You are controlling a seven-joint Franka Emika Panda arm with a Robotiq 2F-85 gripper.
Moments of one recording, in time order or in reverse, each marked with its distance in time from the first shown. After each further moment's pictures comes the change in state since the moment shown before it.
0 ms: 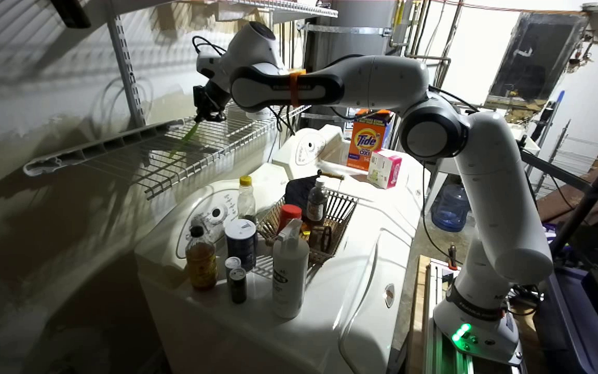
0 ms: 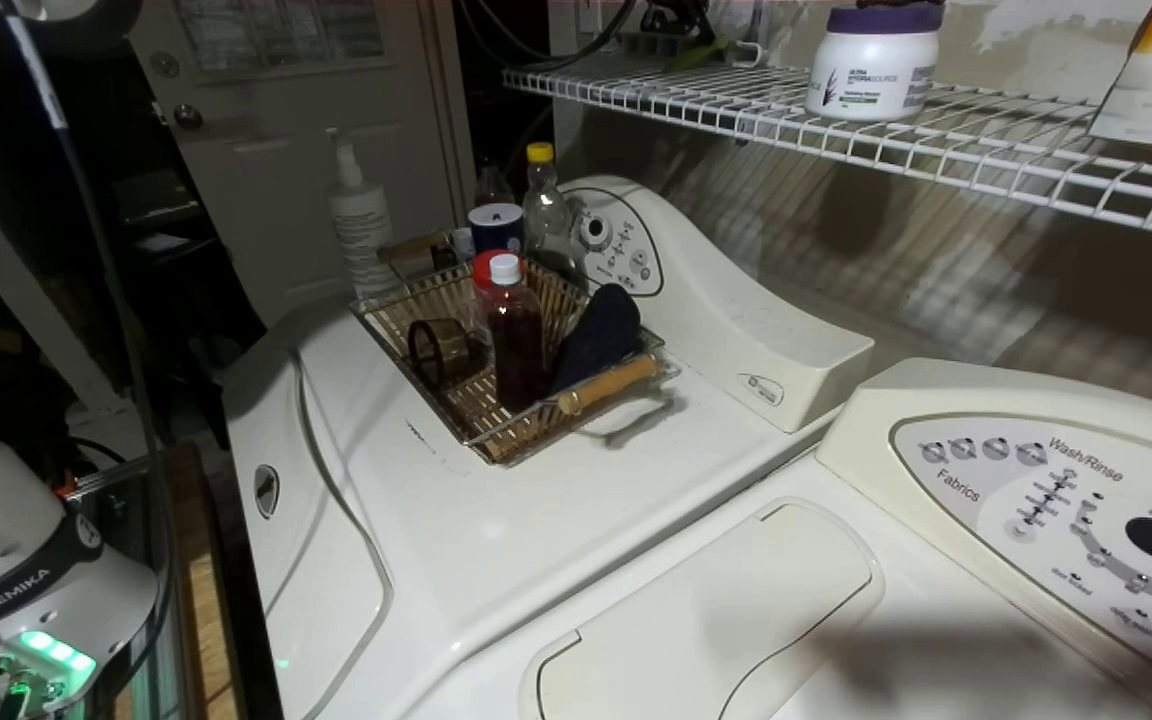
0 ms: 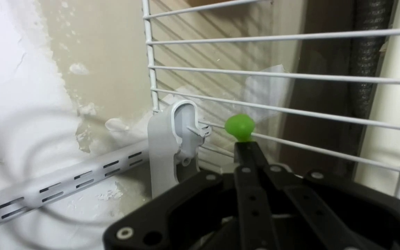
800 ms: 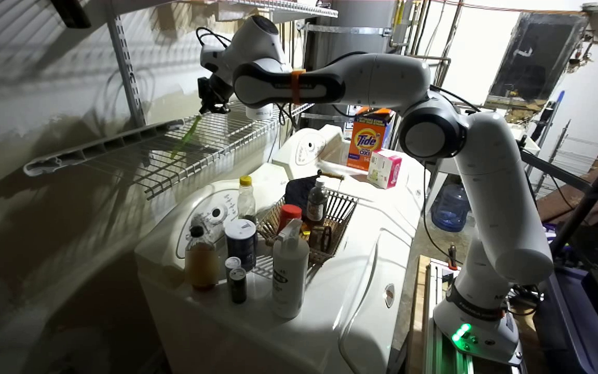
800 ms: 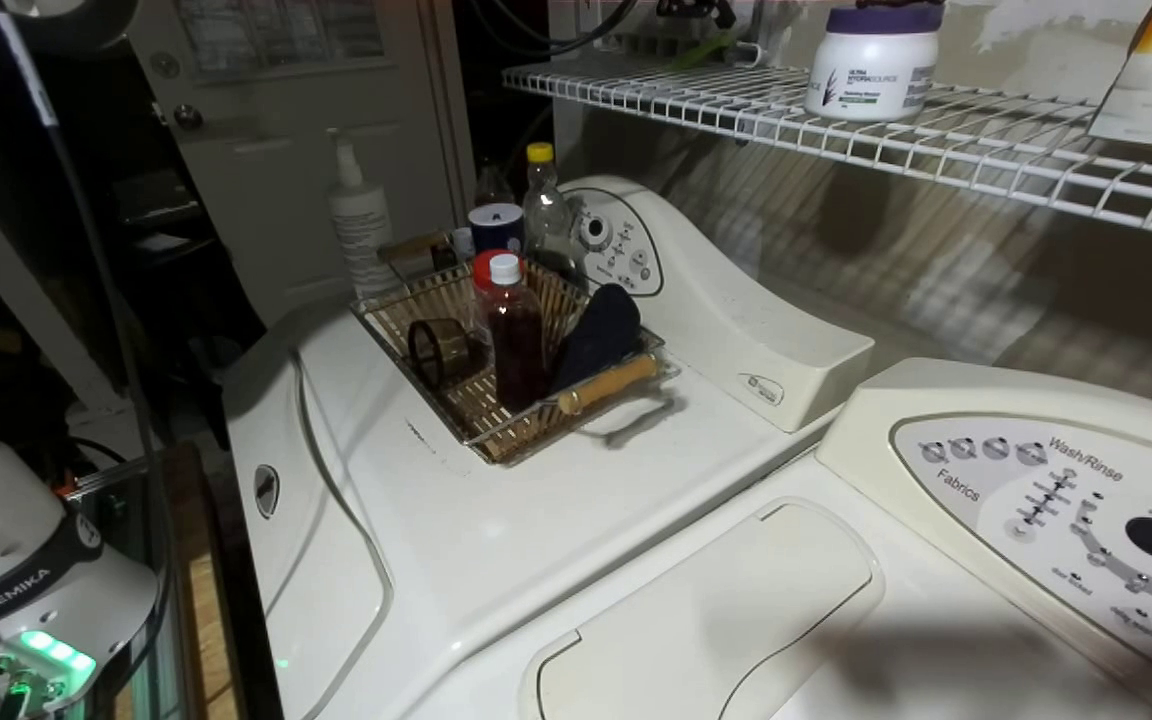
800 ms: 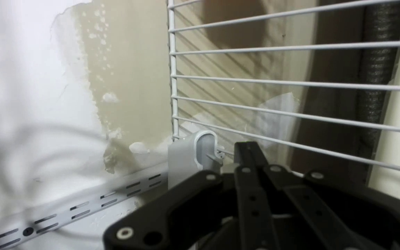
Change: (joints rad) arm 0.006 0.000 -0.045 0.032 -0.045 0.000 0.000
